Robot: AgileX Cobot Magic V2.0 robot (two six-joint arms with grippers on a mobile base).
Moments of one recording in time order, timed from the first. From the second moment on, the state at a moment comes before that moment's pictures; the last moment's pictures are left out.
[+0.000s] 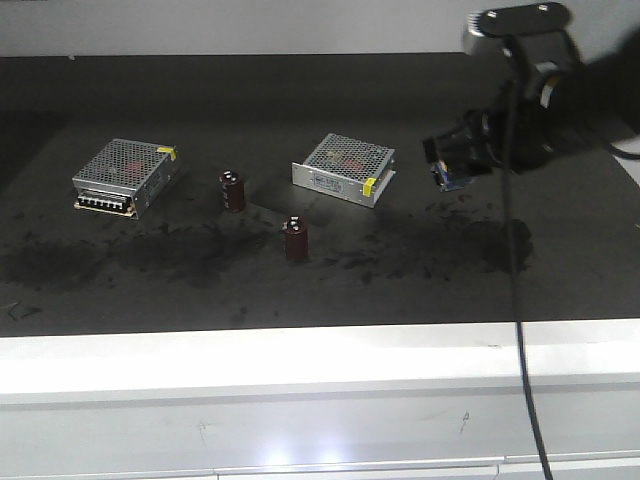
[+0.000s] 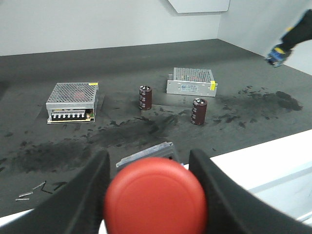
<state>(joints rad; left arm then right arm) -0.39 0.12 -0.52 0.07 0.68 -0.16 0.28 1.45 -1.29 0.01 0.65 -0.04</state>
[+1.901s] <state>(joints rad) -0.39 0.12 -0.51 0.07 0.68 -0.16 0.28 0.12 -0.42 0.05 0.44 -0.09</state>
